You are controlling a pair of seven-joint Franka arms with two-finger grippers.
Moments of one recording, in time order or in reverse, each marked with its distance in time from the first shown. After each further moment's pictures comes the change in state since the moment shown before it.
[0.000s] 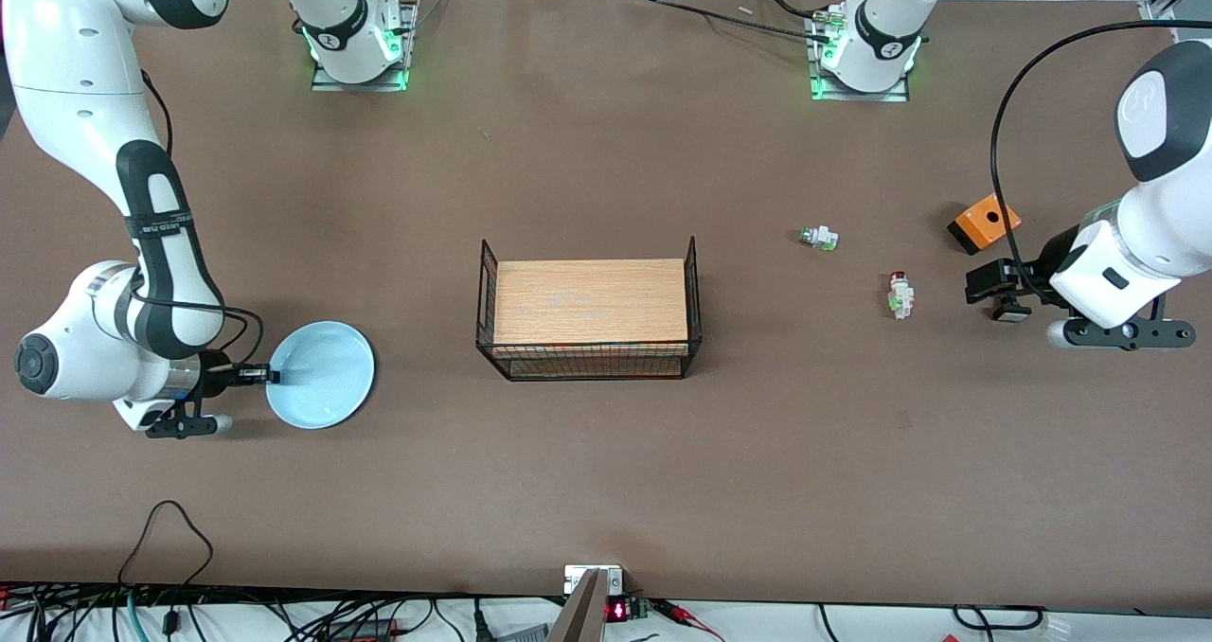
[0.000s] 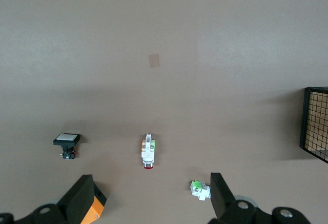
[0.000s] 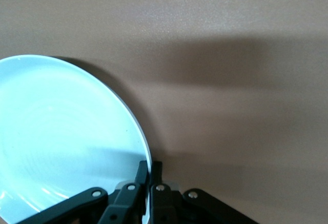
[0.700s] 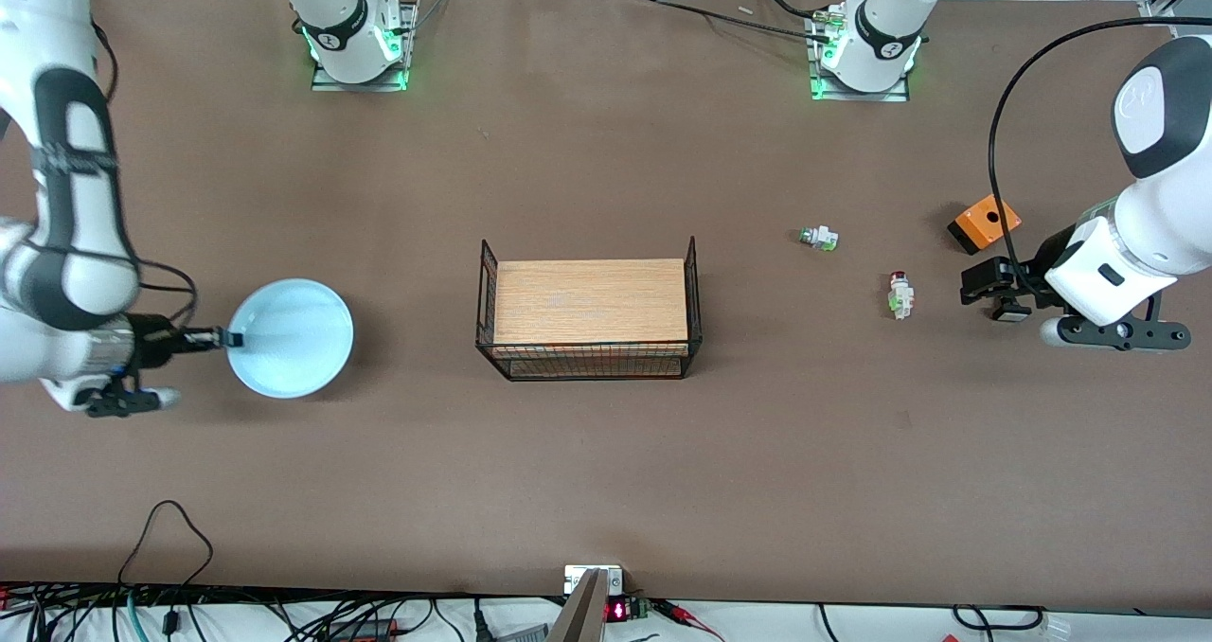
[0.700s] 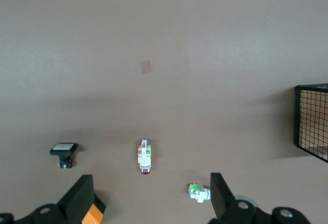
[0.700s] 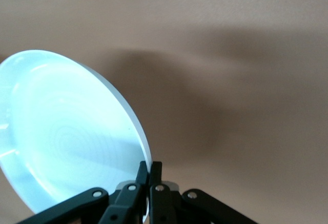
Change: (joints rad) left arm -0.001 -0.002 -0.010 0.013 -0.012 0.012 0.046; right arm -0.020 -0.223 -0.006 0.063 -0.001 -0.423 0.005
